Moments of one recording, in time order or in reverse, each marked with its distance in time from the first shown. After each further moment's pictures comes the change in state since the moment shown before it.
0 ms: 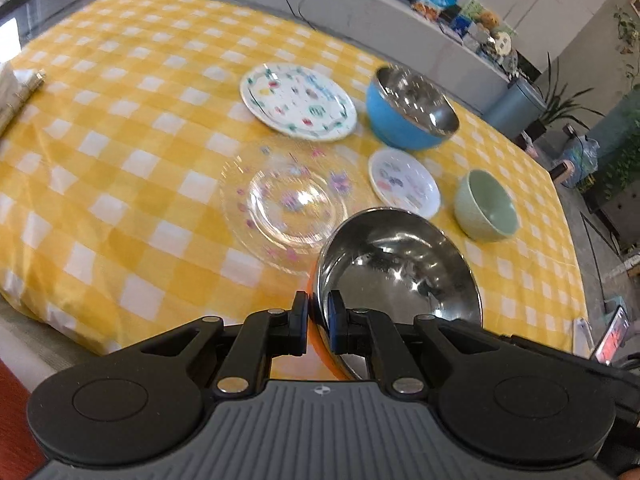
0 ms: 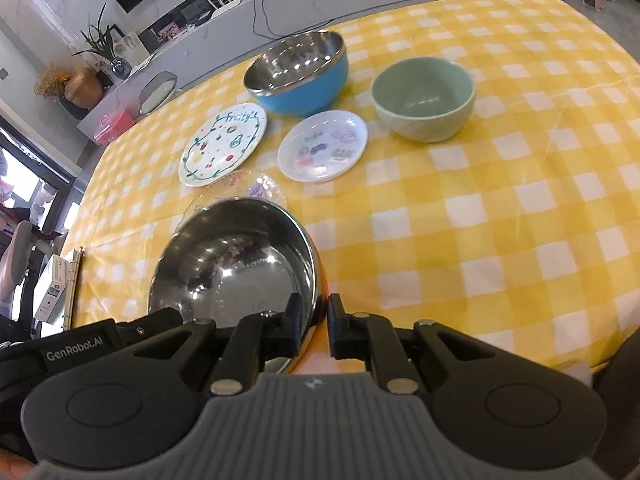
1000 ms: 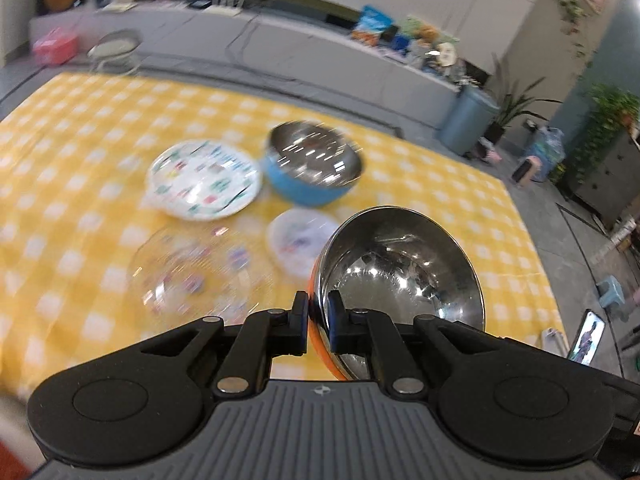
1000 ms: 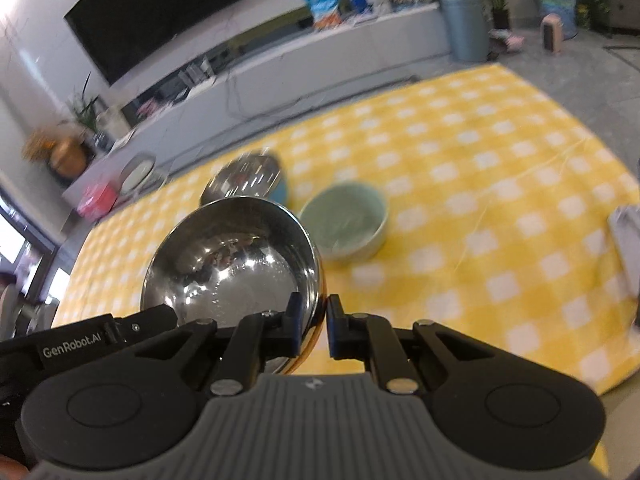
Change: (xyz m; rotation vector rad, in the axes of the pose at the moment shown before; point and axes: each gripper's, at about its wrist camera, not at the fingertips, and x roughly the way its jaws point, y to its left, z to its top) left arm -0.012 -0.088 0.031 0.148 -0.125 -0.024; right arm -0.054 -0.036 0.039 0.037 -0.187 -0.029
